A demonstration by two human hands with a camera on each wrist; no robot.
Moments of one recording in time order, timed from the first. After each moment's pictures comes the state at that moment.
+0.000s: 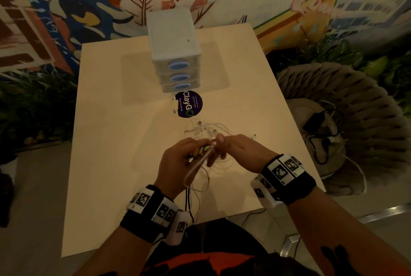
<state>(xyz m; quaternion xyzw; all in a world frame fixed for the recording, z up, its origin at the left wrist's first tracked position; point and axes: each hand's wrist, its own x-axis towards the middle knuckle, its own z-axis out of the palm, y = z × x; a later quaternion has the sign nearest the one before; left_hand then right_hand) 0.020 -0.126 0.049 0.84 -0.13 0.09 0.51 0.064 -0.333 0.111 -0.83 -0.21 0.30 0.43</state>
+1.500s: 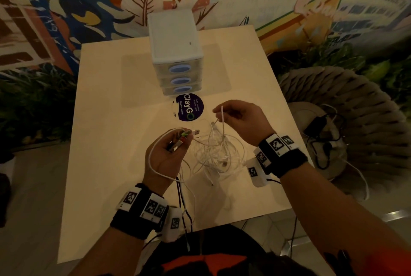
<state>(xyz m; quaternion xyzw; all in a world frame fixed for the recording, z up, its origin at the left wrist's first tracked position) 0.043 -0.113 0.057 0.74 0.07 0.09 0.67 0.136 -0.332 0.087 -0.83 -0.12 0.08 0.53</state>
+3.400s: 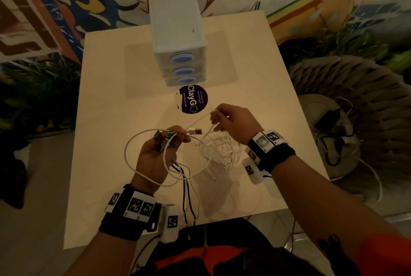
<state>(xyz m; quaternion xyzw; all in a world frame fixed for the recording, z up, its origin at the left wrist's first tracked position) 0.036 -0.110 0.081 0.58 0.18 -0.03 0.80 0.146 -0.316 0.041 -0.85 -0.12 0.18 0.48</state>
